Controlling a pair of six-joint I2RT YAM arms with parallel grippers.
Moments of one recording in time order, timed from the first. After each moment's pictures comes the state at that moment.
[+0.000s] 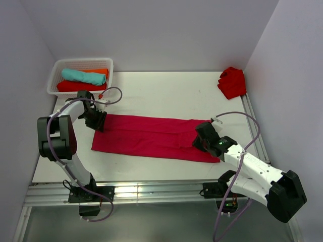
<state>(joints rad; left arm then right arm) 0.08 1.77 1.16 -0.75 0.26 0.45 0.58 0.97 0.54 -0.52 0.30 1.01</state>
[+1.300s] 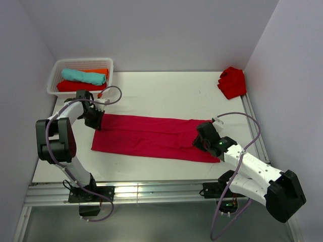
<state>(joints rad) 0.08 1.74 1.15 -0.74 0.26 0.44 0.55 0.97 0.51 -0.48 0.29 1.01</state>
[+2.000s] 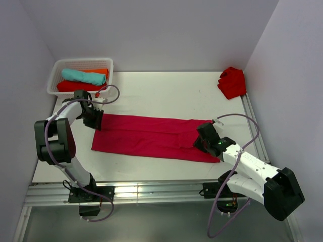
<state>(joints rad) 0.10 1.72 1.15 -0.73 0.27 0.42 0.53 1.00 0.48 -0.45 0.28 1.01</state>
